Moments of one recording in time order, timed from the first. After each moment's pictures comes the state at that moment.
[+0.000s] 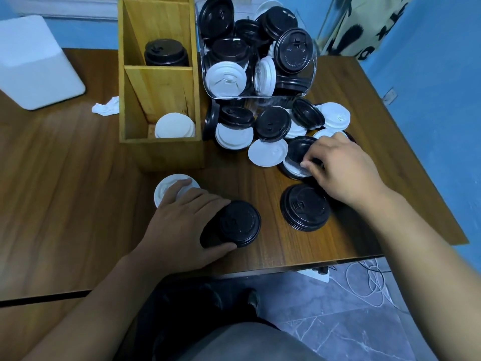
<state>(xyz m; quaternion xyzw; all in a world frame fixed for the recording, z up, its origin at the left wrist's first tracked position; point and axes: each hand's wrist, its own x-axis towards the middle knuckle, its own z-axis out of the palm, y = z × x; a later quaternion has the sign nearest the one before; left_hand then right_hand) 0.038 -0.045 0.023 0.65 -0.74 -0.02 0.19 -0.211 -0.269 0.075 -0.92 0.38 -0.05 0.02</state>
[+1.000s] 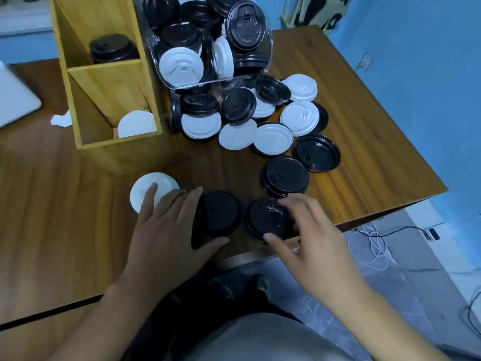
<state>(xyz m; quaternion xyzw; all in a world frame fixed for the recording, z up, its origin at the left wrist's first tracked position) 0.006 -0.028 0.030 0.71 -0.70 0.02 0.09 -0.248 -0.092 0.039 -0.81 0.49 -0.19 0.24</state>
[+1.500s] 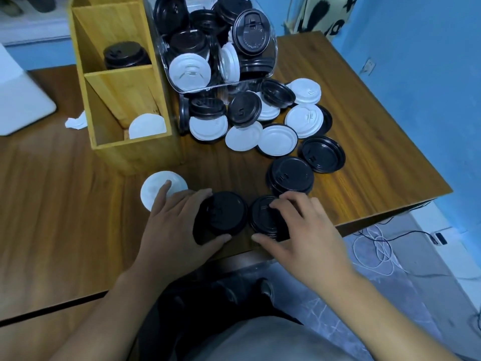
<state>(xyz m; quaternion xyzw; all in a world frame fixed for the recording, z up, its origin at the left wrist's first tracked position) 0.016 -0.033 0.021 0.69 -0.70 -0.04 0.18 -0.233 -0.099 0.030 -0.86 0.46 -0.17 0.12</state>
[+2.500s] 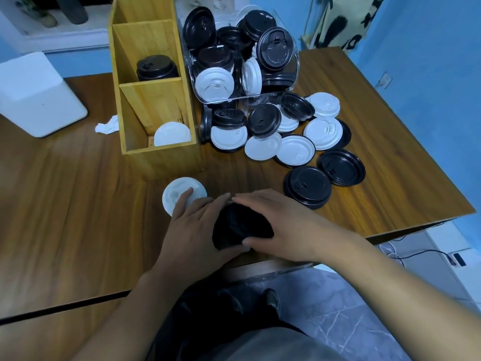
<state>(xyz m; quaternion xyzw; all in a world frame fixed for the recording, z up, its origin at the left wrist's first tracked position) 0.017 -0.034 0.019 0.69 -0.69 -0.05 0.20 -0.176 -0.148 0.055 -0.92 0.24 -0.04 0.30</state>
